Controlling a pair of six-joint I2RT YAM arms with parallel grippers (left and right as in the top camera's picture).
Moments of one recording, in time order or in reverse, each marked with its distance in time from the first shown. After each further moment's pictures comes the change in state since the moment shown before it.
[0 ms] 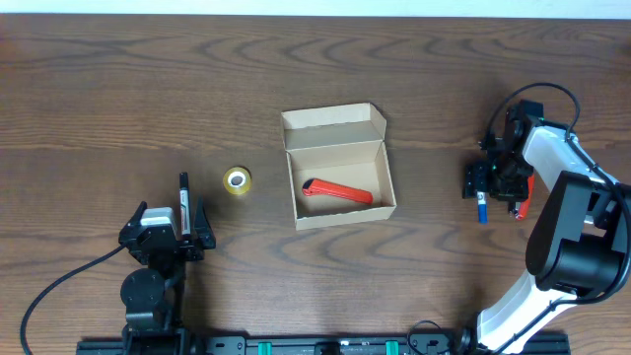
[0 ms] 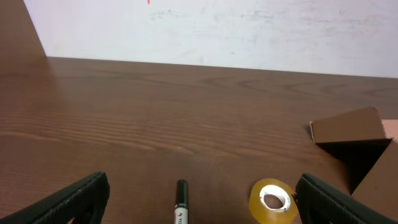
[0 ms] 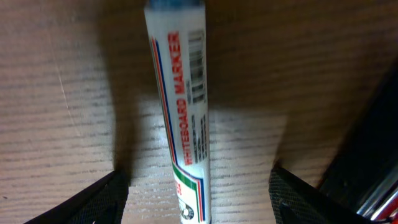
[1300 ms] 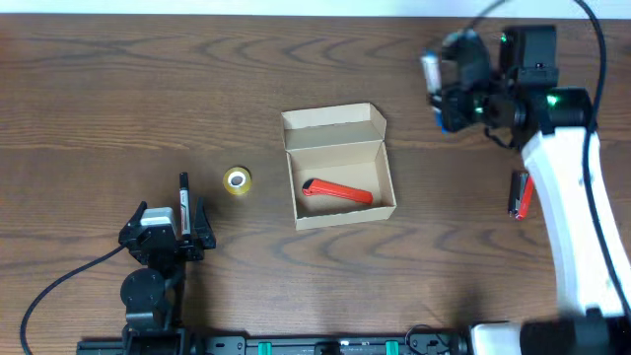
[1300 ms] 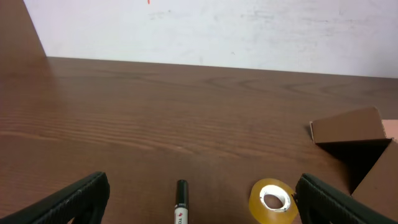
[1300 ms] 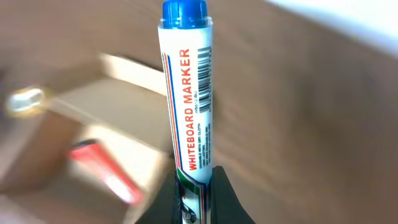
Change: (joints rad) left arm 0.000 0.000 0.000 0.000 0.000 0.000; right arm 0.355 -0.415 0.367 -0.043 -0.370 -0.237
